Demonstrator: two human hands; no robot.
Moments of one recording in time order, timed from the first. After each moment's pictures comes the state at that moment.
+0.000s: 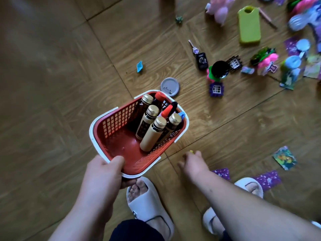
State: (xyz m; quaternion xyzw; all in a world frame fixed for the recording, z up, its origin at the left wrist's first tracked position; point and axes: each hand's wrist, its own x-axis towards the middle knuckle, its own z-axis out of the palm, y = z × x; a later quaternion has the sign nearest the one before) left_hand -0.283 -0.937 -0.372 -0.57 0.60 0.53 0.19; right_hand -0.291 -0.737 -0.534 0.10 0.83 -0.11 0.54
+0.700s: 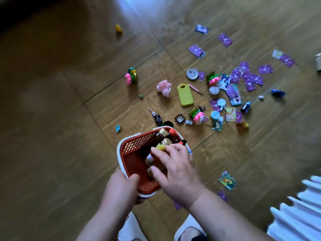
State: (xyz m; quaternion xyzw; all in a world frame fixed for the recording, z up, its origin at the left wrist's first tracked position) left_hand -0.408 -0.805 -0.180 -0.47 0.68 0.49 0.27; right_hand -0.427 -0.665 -0.242 -0.14 0.94 -0.30 0.11
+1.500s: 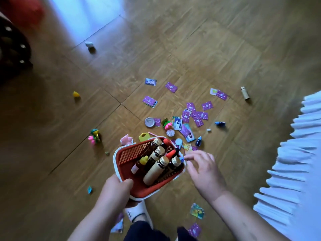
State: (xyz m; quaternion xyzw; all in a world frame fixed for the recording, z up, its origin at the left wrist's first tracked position) left_hand -0.636 -0.702 -0.066 -0.38 0.71 0.48 0.36; right_hand -0.616 -0.468 -0.129 0.09 0.95 -0.29 0.03
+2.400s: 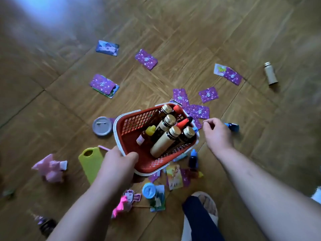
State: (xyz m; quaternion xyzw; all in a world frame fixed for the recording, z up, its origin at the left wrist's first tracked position) left_hand -0.813 -0.511 -0.402 -0.33 0.72 0.50 0.35; right_hand -0.824 -0.252 -0.489 0.34 0.90 -0.26 0.10
